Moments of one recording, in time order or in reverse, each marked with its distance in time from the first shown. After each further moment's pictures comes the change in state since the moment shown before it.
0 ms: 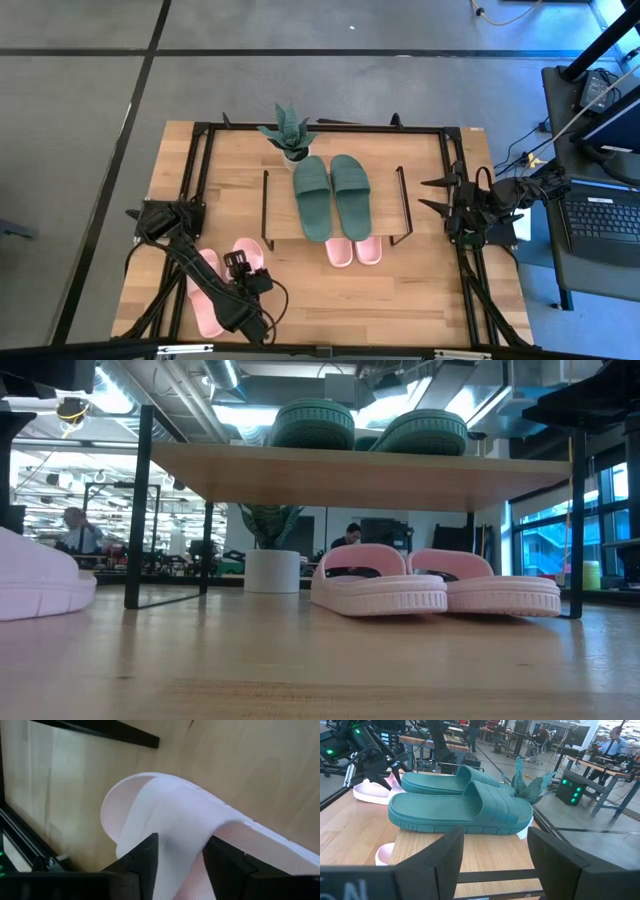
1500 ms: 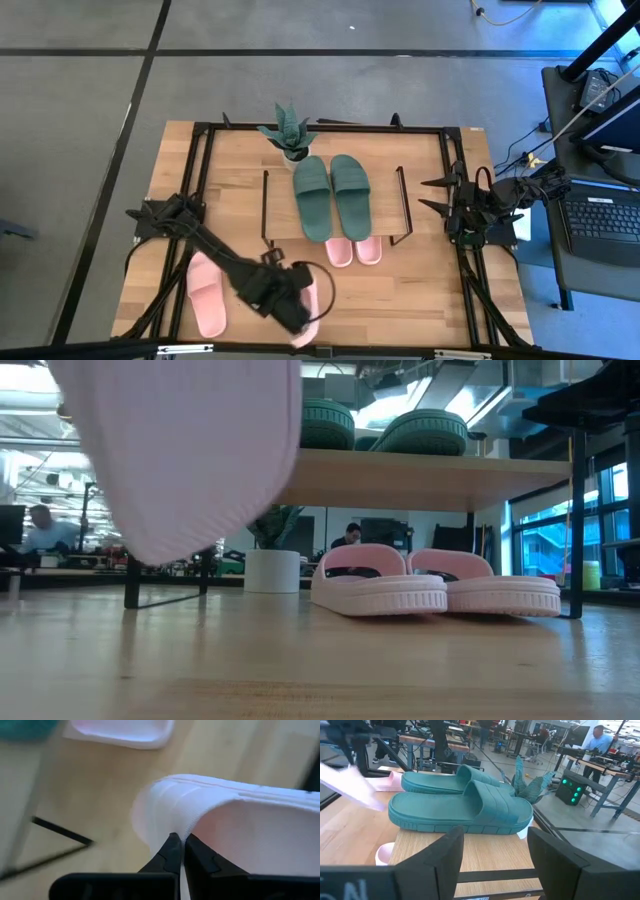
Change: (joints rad) left arm 0.196 0.014 0.520 0.071 0.024 0.186; right arm 0.000 0.000 0.000 -0.001 -0.001 0.000
